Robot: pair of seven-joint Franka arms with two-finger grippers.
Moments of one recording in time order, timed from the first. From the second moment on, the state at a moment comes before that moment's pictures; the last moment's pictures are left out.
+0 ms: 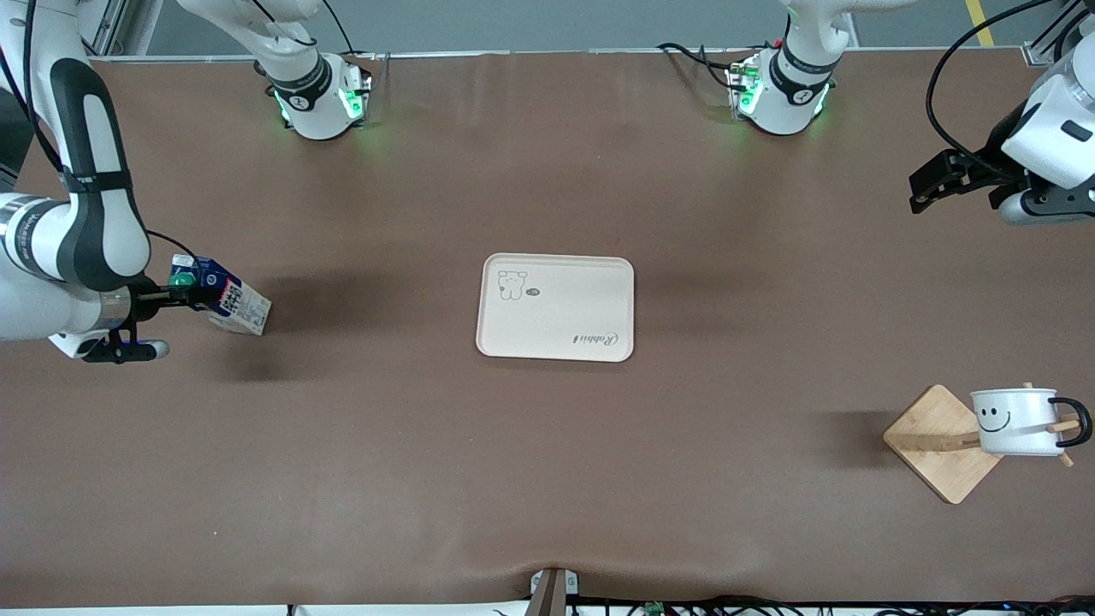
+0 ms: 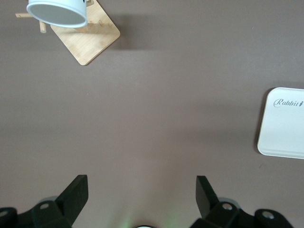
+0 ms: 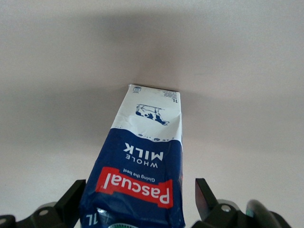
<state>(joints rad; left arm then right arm) -0.01 -0.07 -0.09 -1.64 0.03 1.54 -0.12 -0.09 0.37 -0.12 -1.83 0.05 1.77 -0.25</state>
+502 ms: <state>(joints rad) -0.01 -0.08 -0.09 -1.64 0.03 1.54 -0.12 -0.09 0.37 -0.12 -1.83 0.05 1.77 -0.25</state>
